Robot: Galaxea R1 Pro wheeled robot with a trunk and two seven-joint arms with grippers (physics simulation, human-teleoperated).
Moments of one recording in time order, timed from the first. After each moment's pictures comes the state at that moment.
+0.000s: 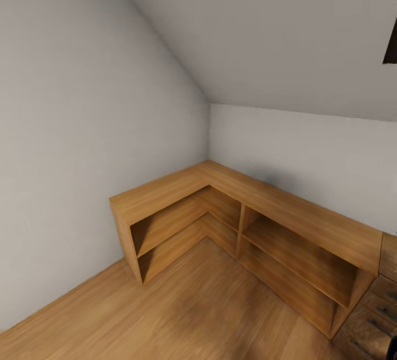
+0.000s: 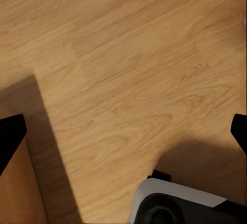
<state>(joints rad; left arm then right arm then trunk) 0.04 0.00 -0.21 -0.30 0.31 -0.55 0.34 -0.18 -0.04 0.13 0.01 0.06 -1.05 -0.21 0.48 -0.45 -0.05</state>
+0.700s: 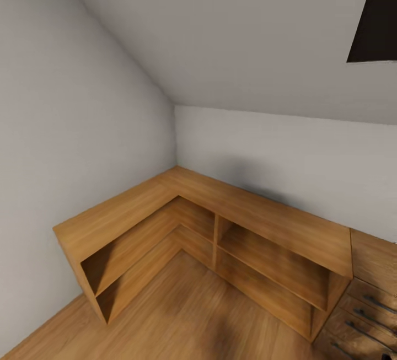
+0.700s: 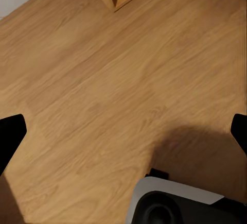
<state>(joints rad) 0.04 -0.01 -0.21 -0.29 0.30 -0.55 0.33 -0.18 -0.04 0.13 0.02 0.17 -1.05 -0.21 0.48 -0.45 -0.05</state>
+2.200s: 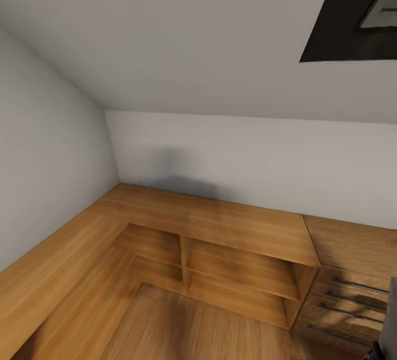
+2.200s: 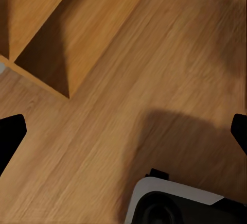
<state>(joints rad) 0.04 -0.01 -0.21 -0.29 0.31 -0.55 0.33 -0.18 -0.04 0.13 0.02 0.18 -1.05 -0.21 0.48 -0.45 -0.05</state>
